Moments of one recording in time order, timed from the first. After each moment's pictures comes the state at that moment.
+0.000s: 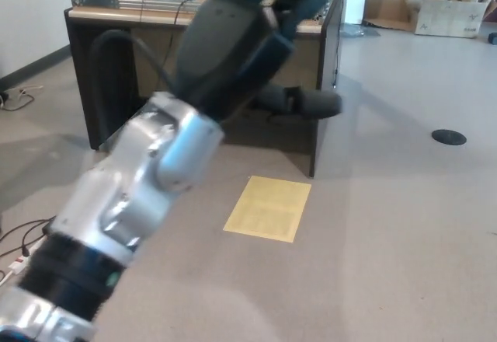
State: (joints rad) left_arm -1.08 0.41 -0.26 0.29 0.66 -0.33 0.21; right_arm -0.39 -0.28 0.14 1.09 -0.29 -0.59 -0.12
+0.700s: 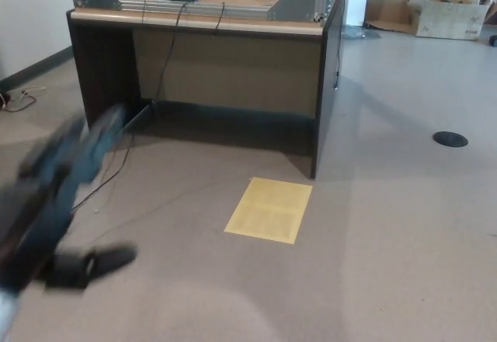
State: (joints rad) left_arm -0.28 0.61 0.08 0.17 0.45 -0.47 0.13; right_arm -0.37 -0.29 0.14 1.08 -0.29 -0.58 -0.13
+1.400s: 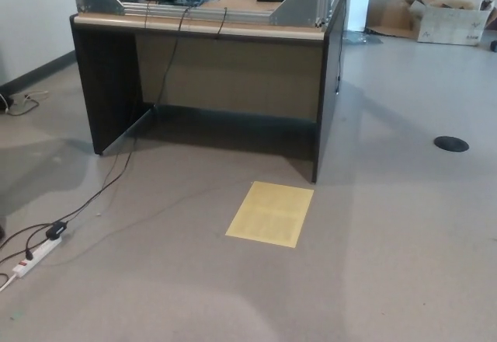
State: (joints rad) left_arm 0.06 0.55 0.15 0.88 0.31 -0.79 0.16; right_arm -0.28 -0.33 0.11 1.05 -0.29 -0.60 -0.17
